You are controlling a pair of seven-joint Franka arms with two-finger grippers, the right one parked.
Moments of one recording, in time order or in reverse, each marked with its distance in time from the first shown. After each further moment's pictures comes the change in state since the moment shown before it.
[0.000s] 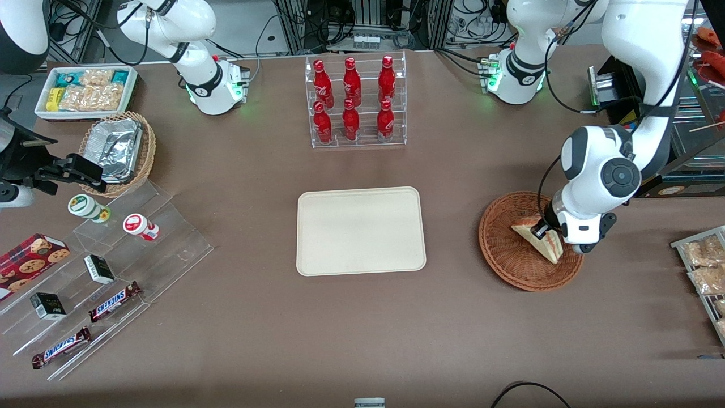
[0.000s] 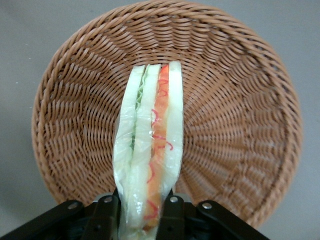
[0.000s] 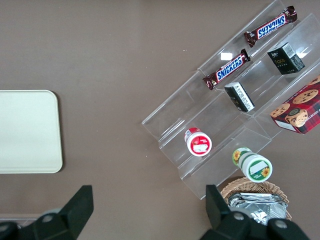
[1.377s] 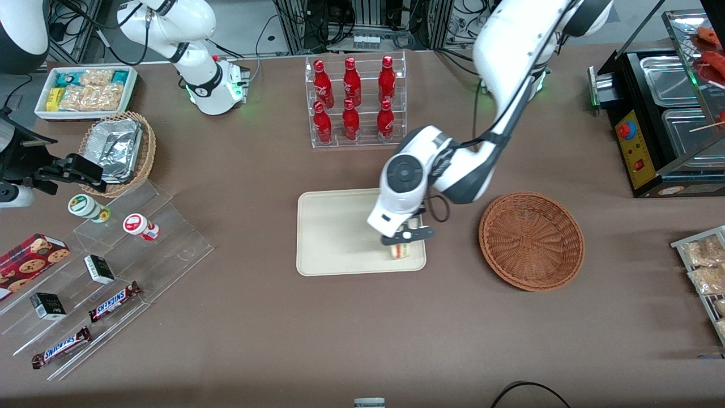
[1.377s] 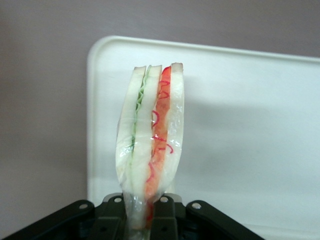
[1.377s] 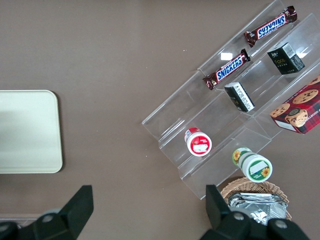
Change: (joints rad) arm -0.606 0.430 -0.017 0.643 -0.008 -0.242 0.031
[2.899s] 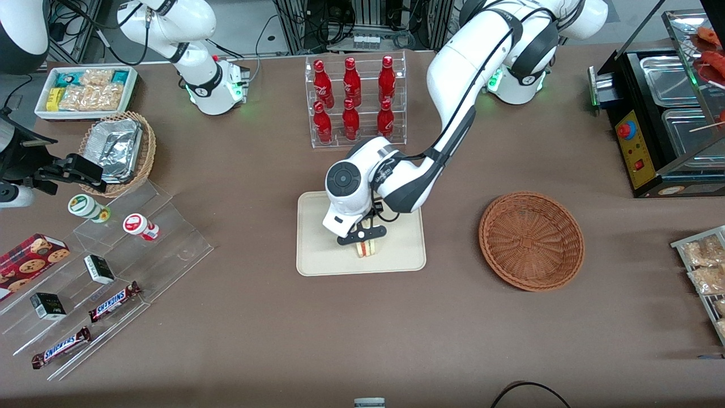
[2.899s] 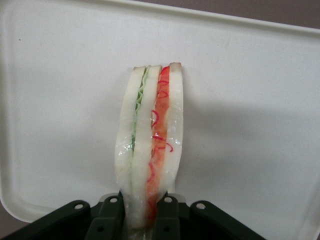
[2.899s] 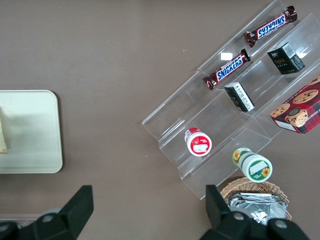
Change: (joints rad) arm -0.129 0.255 0.011 0.338 0.037 -0.111 -0.176
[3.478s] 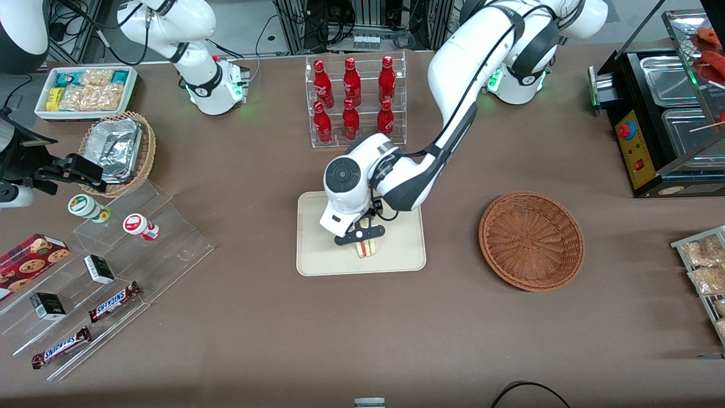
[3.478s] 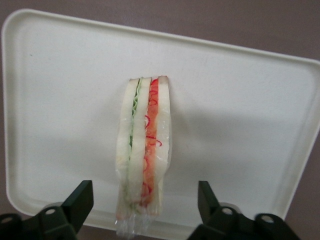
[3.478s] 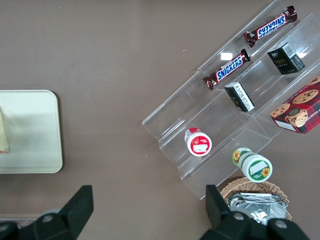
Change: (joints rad) arm 0.004 -0.041 0.000 0.039 0.000 -0.028 -0.002
